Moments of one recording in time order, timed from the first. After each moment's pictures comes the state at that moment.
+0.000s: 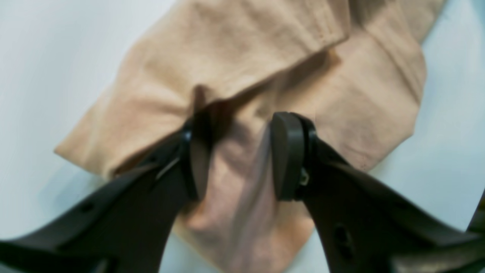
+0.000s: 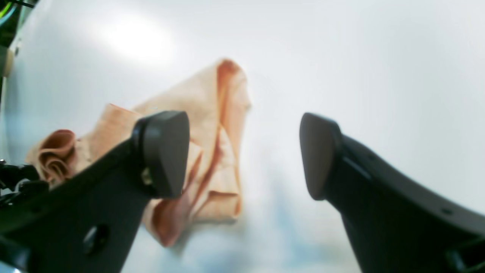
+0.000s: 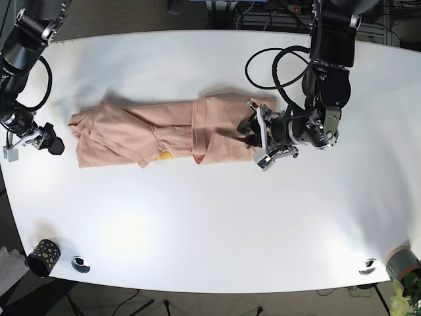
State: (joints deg) left arm -9.5 -7.5 8.3 77.4 -22.0 -40.1 52.6; right arm 11.3 34.2 35.5 50.9 50.7 39.4 -58.1
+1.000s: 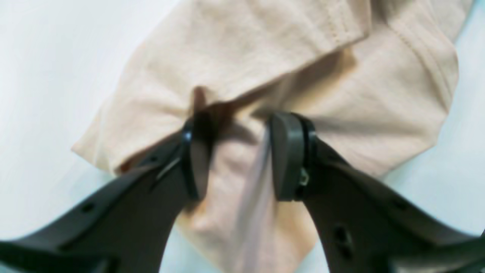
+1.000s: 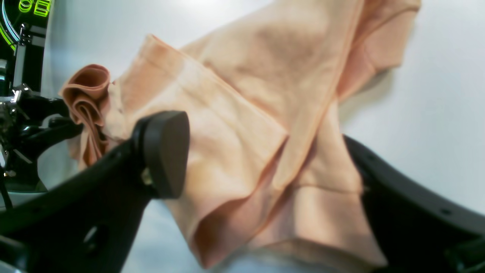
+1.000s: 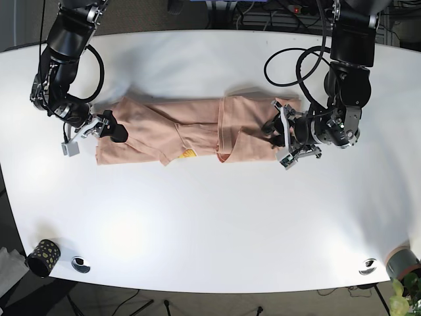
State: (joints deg) left arm -8.9 -14.5 8.0 77.8 -22.3 -40.6 51.1; right arm 6.4 17.8 29.6 63.4 50.9 39.7 -61.5
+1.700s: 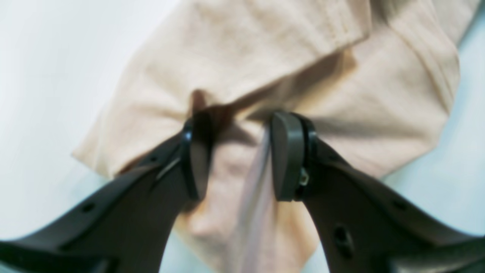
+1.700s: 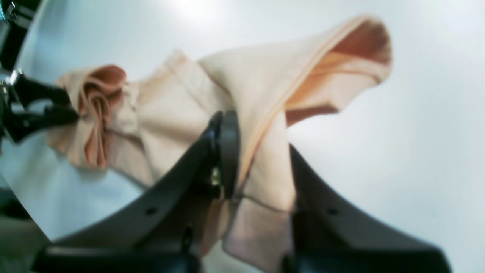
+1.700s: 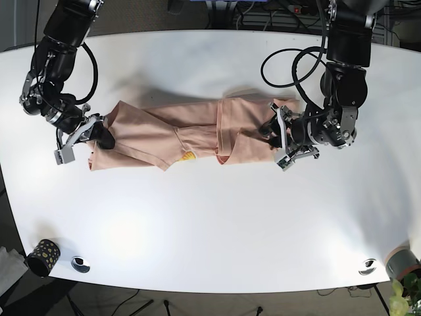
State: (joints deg) left arm -9.2 -12.0 7.8 77.5 -20.7 -40.3 51.5; right arm 0.7 17.8 29.7 84.5 49.7 39.6 -63.0
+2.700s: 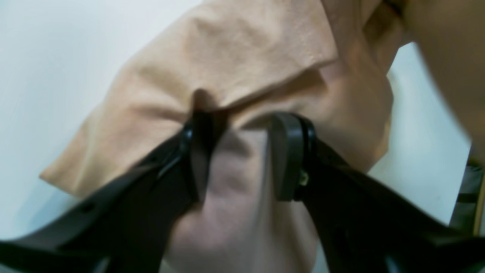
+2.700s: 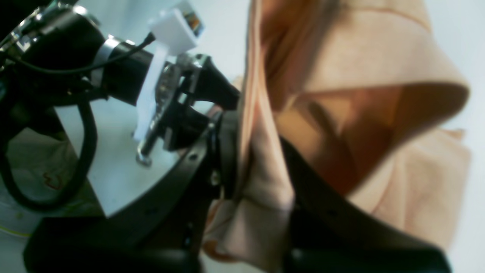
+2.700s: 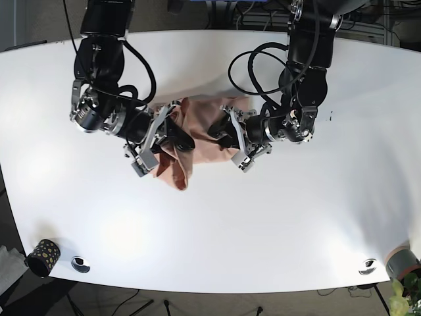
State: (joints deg) left arm -9.7 1.3 7.6 68.4 -21.0 -40.1 43.0; right arm 1.1 5.8 8.9 103.3 45.9 39.6 -65.8
